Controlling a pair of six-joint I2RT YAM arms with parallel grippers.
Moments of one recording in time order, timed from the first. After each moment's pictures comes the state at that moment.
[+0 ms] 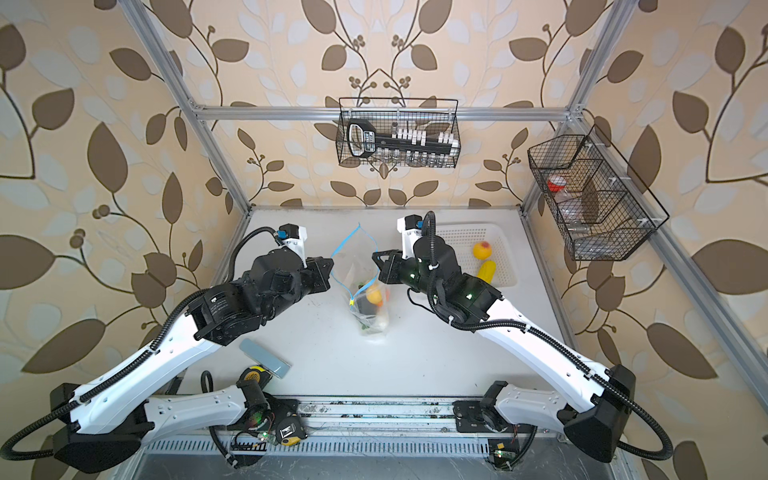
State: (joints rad) left arm -0.85 1.04 1.24 -0.70 -0.37 -0.81; right arm 0.77 1.19 1.16 -0.28 -0.03 0.74
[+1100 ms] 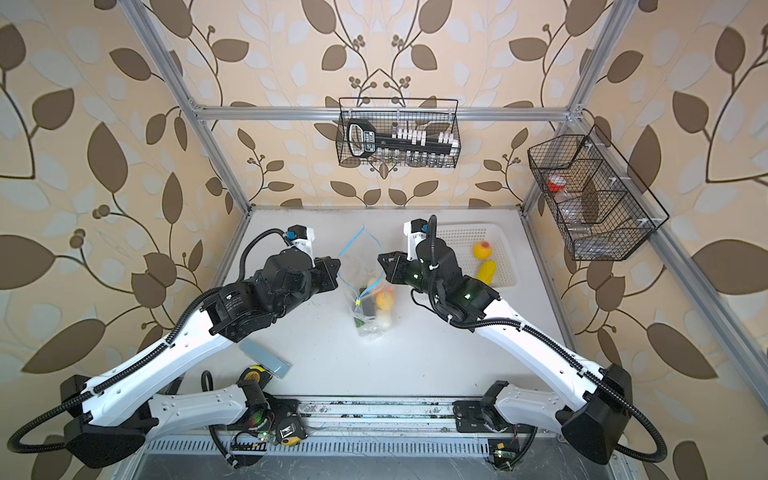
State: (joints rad) left arm -0.85 1.08 1.20 -0.64 -0.35 -0.85; right arm 0.71 1.19 1.09 -0.24 -0.03 0.75
